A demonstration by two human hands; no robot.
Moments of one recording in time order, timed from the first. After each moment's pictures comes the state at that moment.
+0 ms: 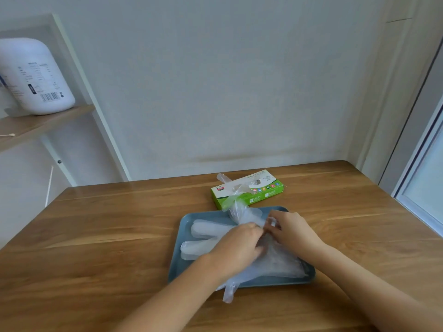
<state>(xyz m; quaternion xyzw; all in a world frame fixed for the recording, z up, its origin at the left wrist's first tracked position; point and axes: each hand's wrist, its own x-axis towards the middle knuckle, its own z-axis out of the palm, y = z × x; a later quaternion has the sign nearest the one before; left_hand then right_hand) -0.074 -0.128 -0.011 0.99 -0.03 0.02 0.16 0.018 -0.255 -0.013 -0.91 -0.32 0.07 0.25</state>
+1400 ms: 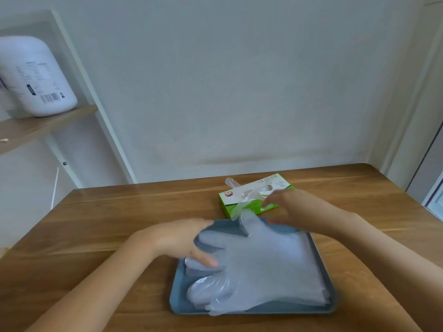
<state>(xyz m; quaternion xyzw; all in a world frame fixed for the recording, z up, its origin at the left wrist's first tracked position) -0.101 -0.016 0.046 0.96 0.11 -0.21 0.14 0.065 -0.233 0.044 -0.86 -0.51 0.04 0.08</state>
